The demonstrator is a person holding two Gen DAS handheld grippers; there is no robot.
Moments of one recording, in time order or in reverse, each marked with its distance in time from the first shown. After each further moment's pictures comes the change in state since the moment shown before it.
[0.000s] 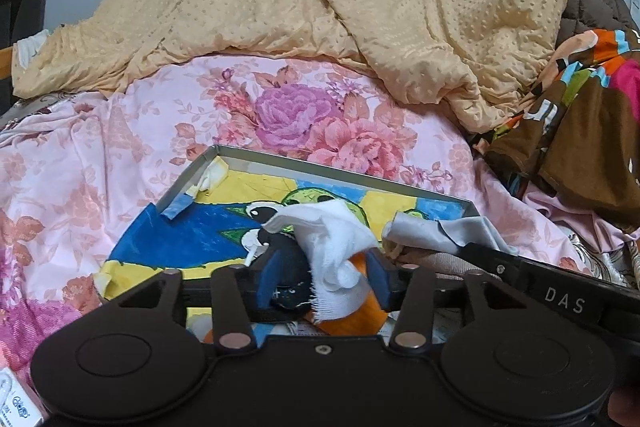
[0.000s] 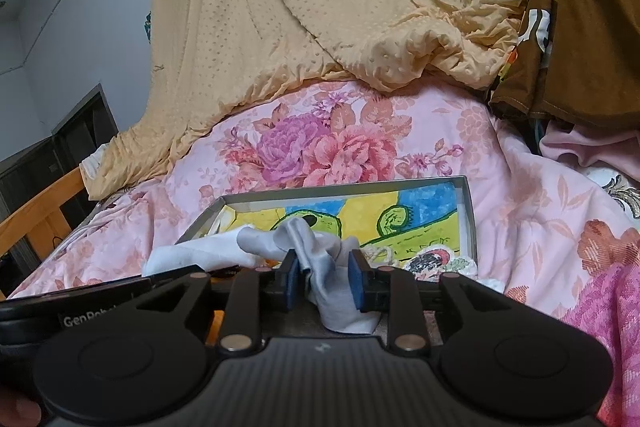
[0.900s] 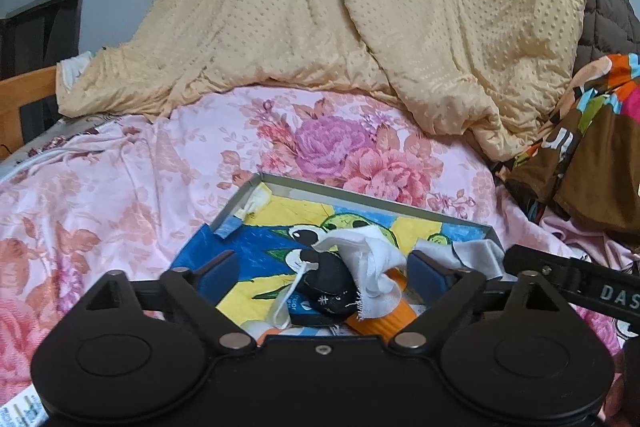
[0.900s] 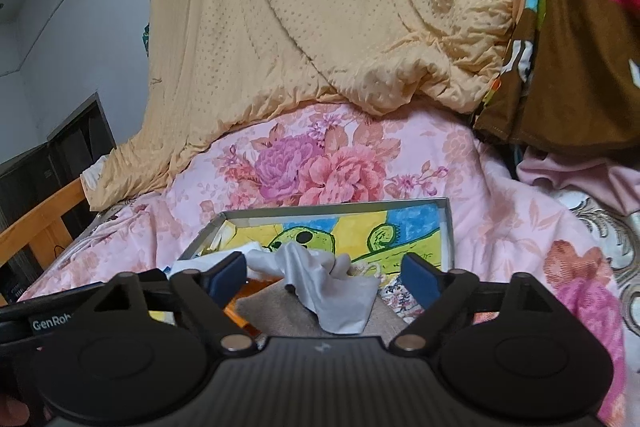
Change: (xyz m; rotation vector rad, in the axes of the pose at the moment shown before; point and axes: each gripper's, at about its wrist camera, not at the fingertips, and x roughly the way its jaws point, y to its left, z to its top) left arm -0.047 0.009 0.005 -0.018 -0.077 0.096; right arm -0.040 0.008 0.012 -0.007 -0.033 -0.035
